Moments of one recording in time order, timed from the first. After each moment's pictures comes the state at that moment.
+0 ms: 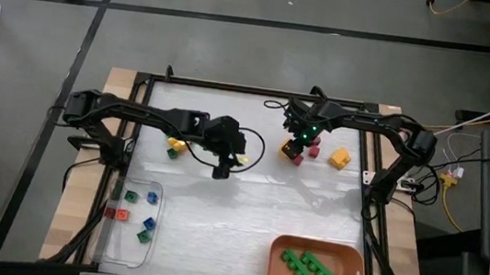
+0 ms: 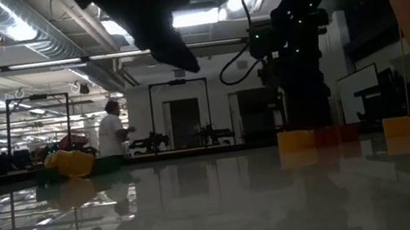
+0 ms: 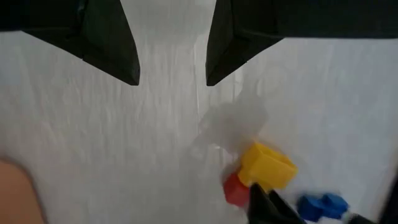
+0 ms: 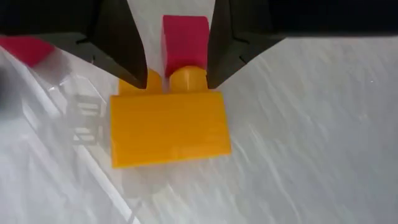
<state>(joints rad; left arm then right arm) 0.08 1.59 1.17 -0.40 0.03 0.13 -0.48 1.70 1.10 -0.79 -0.23 0.18</state>
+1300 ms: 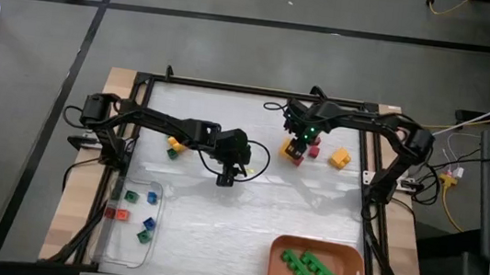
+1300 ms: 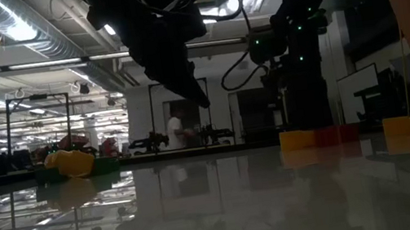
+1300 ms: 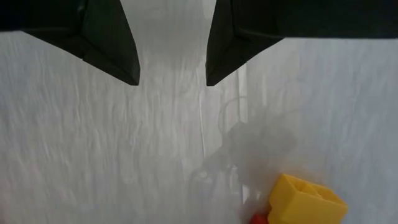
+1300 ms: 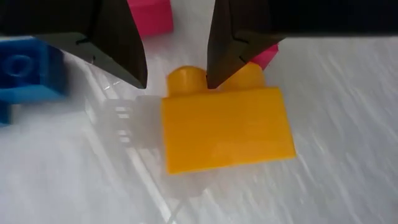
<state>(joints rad) 0.06 1.74 1.17 -0.35 0.03 0.13 -0.48 1.73 1.10 -0.80 -0.07 0.04</state>
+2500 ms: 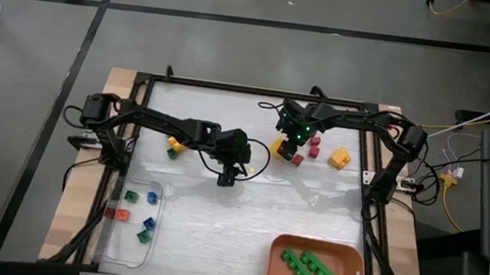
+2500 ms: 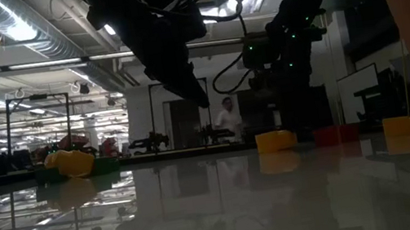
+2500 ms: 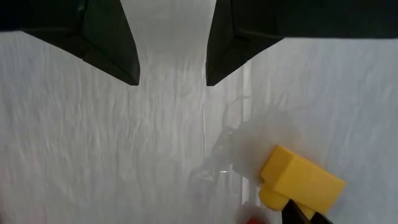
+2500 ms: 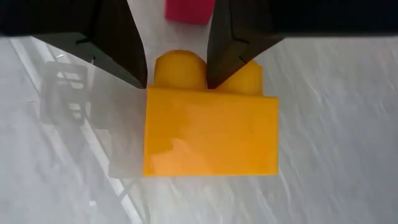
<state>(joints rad) 0.06 1.74 1.17 -0.35 0.03 0.08 -0.48 1.78 1.10 -0.64 -0.26 0.05</state>
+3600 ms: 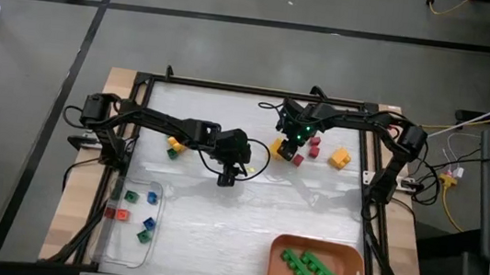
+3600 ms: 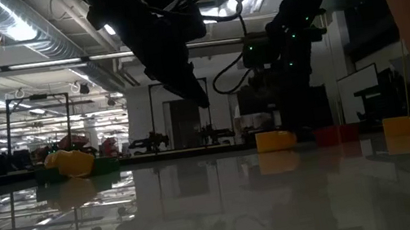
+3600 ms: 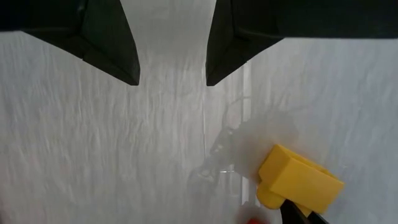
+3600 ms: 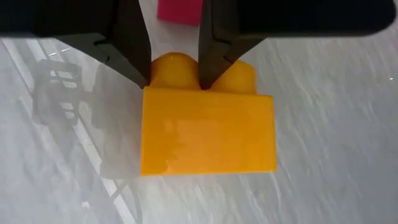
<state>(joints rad) 0.06 1.74 1.17 -0.35 0.03 0.08 -0.48 1.78 1.10 -0.64 -0.29 0.05</state>
